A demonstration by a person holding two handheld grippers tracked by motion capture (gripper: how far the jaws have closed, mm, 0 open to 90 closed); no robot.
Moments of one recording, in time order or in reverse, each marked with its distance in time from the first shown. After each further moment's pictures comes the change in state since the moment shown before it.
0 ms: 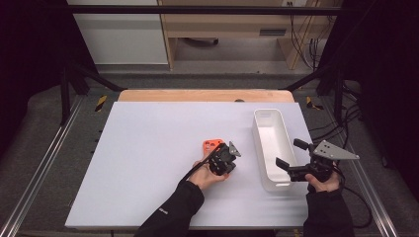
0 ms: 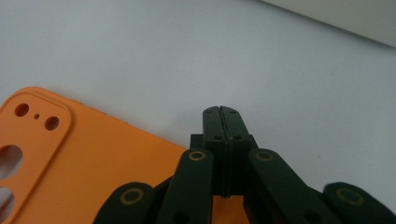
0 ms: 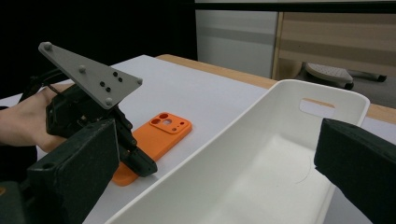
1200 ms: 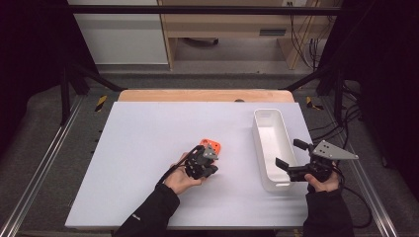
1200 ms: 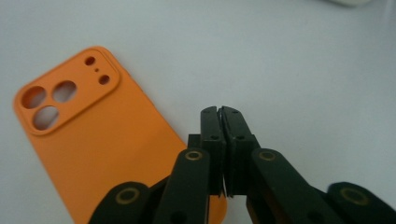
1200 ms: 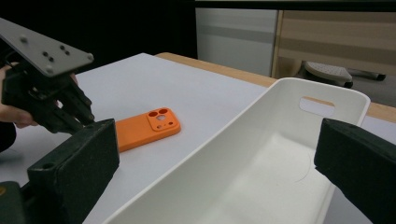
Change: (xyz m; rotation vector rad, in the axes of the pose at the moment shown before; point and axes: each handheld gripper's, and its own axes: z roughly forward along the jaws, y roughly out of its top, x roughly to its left) left arm 0.015 -0.046 -0.060 -0.062 -0.031 -0.001; right arm 0.000 -0.001 0.001 0.008 -0.006 -0.001
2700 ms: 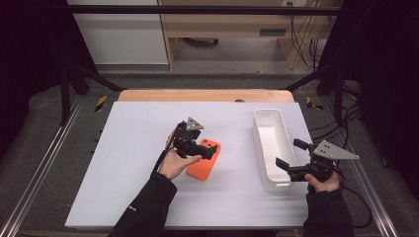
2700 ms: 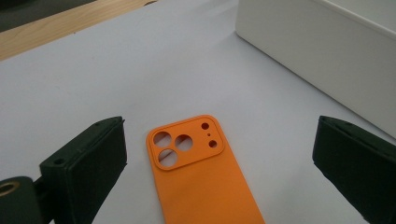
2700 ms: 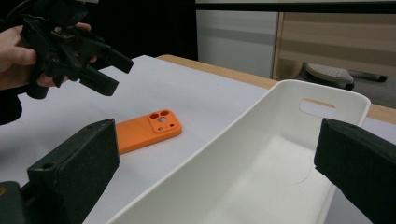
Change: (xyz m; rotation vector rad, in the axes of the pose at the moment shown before) left arm 0.042 0.022 -0.031 -0.213 0.197 -0.305; right arm 0.000 0.001 -0.001 -0.009 0.007 0.000
